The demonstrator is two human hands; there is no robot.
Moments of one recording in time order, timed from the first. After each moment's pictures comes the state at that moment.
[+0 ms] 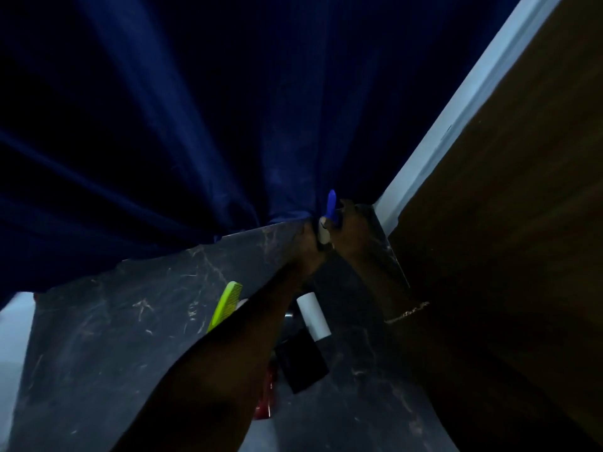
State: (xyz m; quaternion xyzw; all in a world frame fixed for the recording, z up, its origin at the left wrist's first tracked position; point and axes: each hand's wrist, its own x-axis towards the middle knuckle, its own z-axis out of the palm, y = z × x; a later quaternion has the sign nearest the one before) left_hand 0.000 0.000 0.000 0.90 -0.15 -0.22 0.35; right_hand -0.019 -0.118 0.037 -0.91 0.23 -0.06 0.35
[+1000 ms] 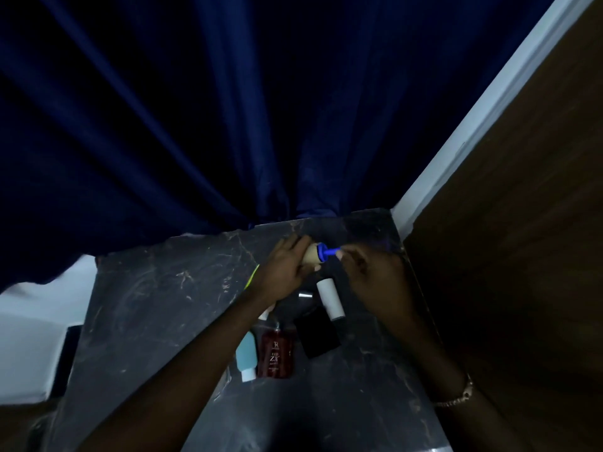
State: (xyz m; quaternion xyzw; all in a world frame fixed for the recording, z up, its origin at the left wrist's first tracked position) left_hand -0.076 0.131 0.074 0.91 -0.29 -0.07 0.28; right_hand -0.170 -0.054 0.154 -0.93 0.06 -0.13 0.32
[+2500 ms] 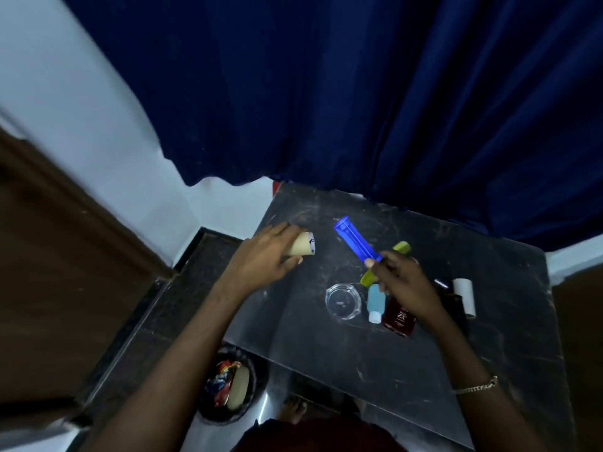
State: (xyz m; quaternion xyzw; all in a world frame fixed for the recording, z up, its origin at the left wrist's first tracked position) left_hand -0.289 0.504 0.166 0.98 -0.07 0.01 0.19; right_hand -0.239 0.205 0.135 -0.83 -0.11 0.16 0.53
